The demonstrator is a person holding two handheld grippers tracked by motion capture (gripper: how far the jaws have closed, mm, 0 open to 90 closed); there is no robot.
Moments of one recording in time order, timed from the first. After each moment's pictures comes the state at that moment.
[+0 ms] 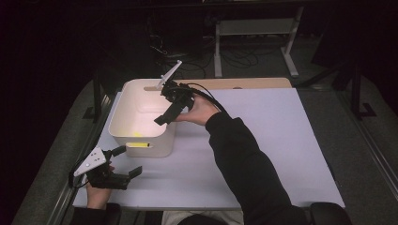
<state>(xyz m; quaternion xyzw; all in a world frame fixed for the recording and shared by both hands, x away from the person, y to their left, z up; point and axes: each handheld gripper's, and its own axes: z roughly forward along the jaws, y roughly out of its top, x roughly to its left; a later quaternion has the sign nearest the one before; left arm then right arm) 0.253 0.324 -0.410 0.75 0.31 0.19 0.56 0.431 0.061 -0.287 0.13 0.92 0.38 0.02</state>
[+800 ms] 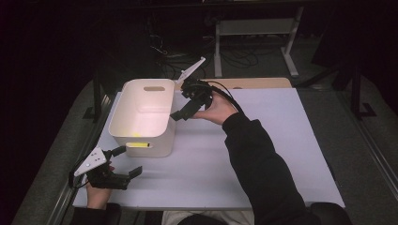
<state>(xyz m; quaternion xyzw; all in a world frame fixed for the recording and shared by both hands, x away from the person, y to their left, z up) 0.253 0.323 -0.410 0.75 0.31 0.20 0.55 0.431 0.011 -0.283 0.15 0.90 0.40 0.03</state>
